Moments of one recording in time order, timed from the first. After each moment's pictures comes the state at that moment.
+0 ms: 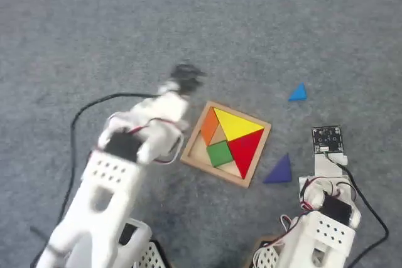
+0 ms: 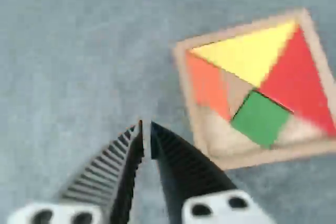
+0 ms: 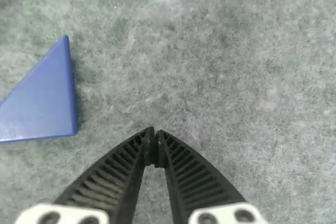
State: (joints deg) left arm 12.6 -41.8 50.6 58.9 -10.9; right arm 22.5 -78.2 90.9 57.9 26.7
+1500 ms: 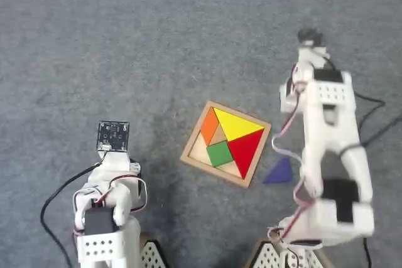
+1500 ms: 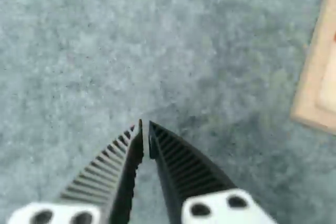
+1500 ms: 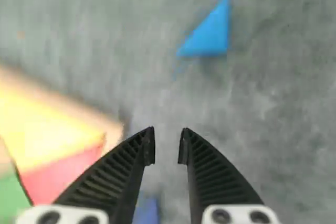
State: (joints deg) left arm -12.0 -103.0 97.2 71.9 -1.6; right arm 0.8 6.5 9.5 65.2 -0.8
